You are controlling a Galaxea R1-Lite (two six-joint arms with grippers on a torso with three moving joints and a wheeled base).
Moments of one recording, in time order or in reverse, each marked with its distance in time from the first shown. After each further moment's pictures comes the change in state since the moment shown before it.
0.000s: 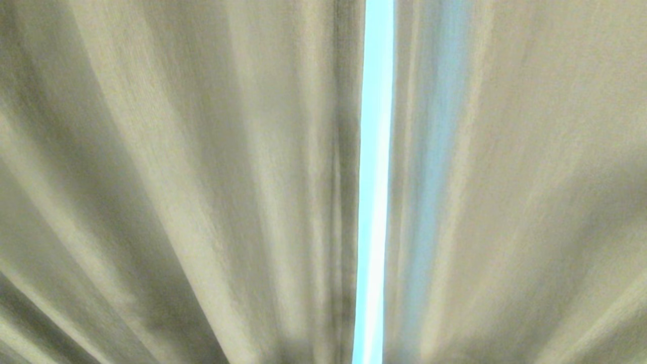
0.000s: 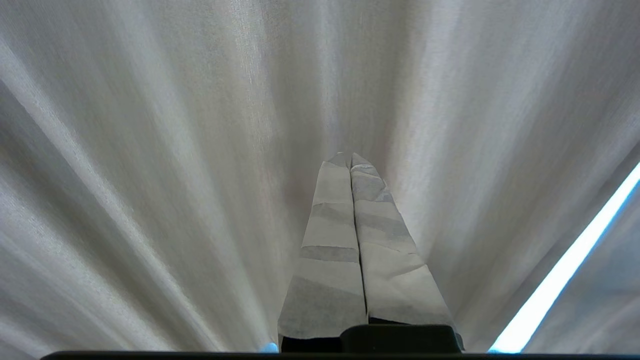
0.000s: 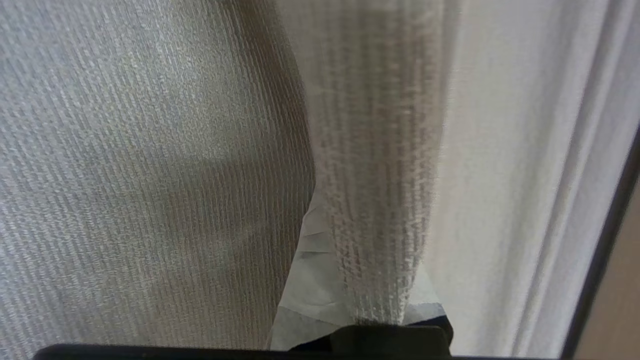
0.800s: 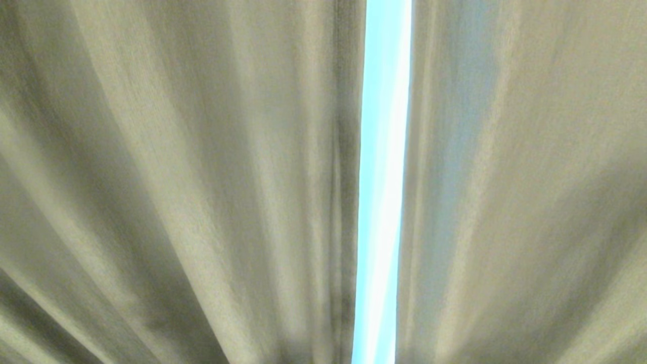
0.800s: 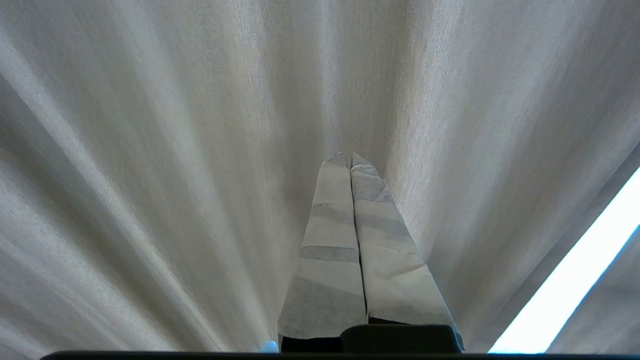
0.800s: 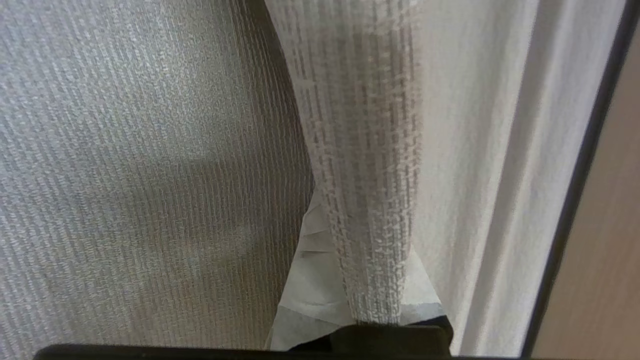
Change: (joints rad) left arm 0.000 0.000 0.001 0.000 0.000 0.000; right arm -0.093 0.027 0.003 -0.002 0.027 -0.004
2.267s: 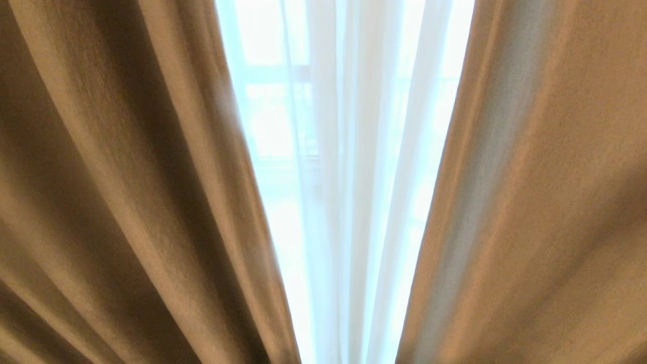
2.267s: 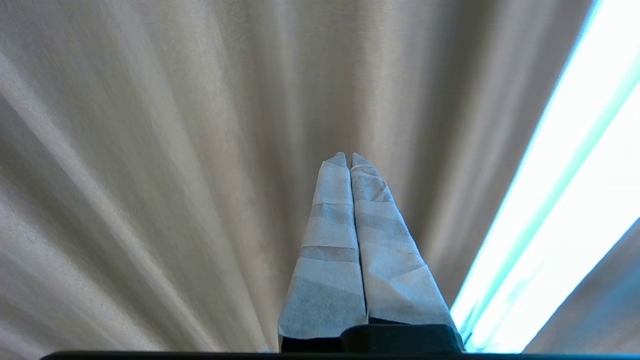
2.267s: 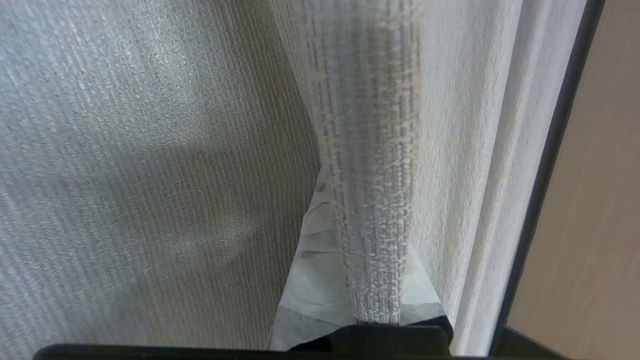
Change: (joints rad) left arm 0.000 0.000 0.000 0.000 0.000 0.000; right arm -0.052 0.061 -0.012 -0.011 0.001 0.002
